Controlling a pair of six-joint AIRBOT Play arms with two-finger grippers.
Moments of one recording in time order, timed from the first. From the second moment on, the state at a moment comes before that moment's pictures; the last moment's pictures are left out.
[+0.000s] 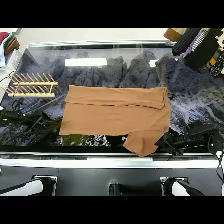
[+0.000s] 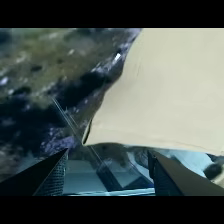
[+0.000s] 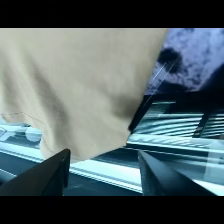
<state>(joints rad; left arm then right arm) 0.42 -1.35 0.97 0.99 -1.33 -1.46 -0.42 -1.15 0.54 2.17 -1.33 -1.79</state>
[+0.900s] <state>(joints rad) 0.42 -1.33 0.86 0.92 -1.24 -1.39 -0.30 -1.14 0.50 2.25 -1.16 -1.77</state>
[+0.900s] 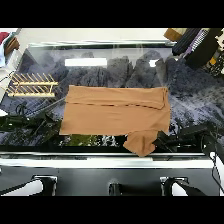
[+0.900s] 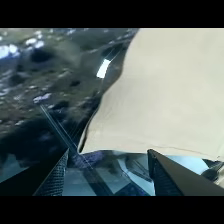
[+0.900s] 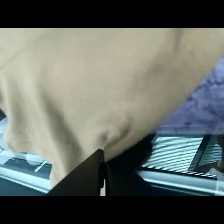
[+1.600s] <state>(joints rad) 0.35 -1.41 0.73 0.81 -1.16 -1.31 -0.30 -0.98 0.50 2.25 -1.24 -1.71</state>
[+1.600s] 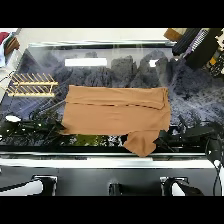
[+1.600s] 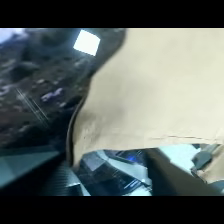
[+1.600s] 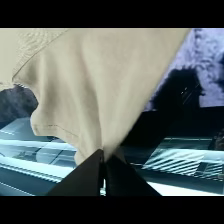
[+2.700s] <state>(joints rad) 0.36 -0.90 0.73 0.95 -1.26 -1.54 -0.30 -0.42 0.52 2.22 -1.53 -1.45</state>
